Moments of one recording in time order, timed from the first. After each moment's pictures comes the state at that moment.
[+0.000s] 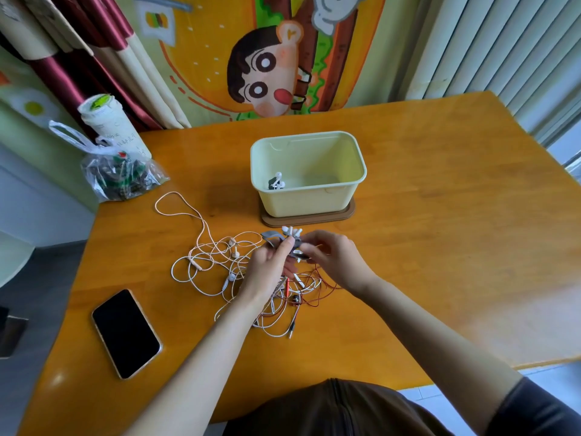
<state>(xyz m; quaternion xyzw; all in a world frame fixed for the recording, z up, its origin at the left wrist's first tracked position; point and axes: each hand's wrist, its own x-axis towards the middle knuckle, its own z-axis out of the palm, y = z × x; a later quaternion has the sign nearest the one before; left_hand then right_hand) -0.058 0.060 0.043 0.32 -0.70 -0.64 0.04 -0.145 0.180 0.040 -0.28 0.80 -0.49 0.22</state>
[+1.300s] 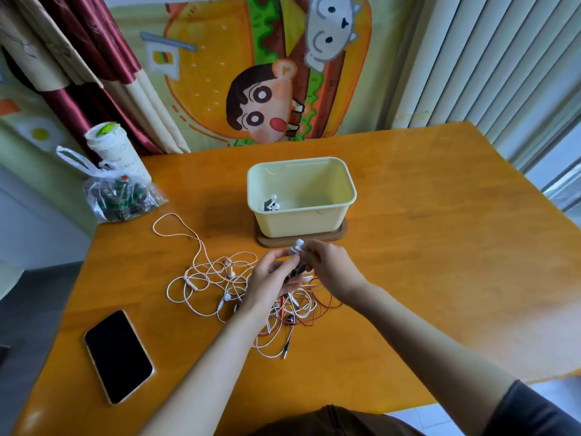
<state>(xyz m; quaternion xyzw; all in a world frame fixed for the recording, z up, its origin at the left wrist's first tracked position) -0.063 0.068 0.052 0.32 -0.56 -0.76 0.04 -0.149 0.176 0.067 -0.31 0.86 -0.37 0.18</state>
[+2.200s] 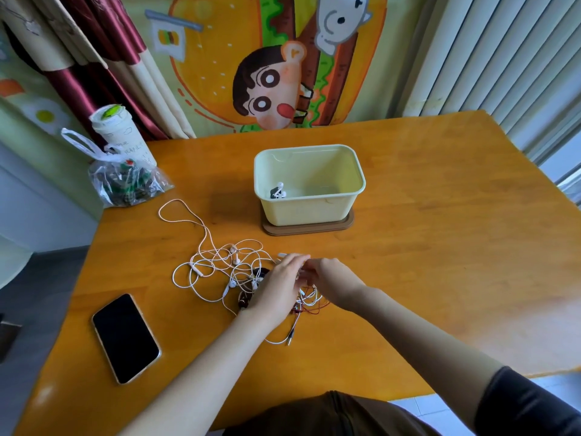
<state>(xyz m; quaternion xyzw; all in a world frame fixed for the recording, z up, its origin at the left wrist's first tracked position) -0.055 0.064 0.011 0.11 -0.93 -0.35 0.00 -0.138 0.176 0.029 -0.36 0.88 -0.19 0.26</state>
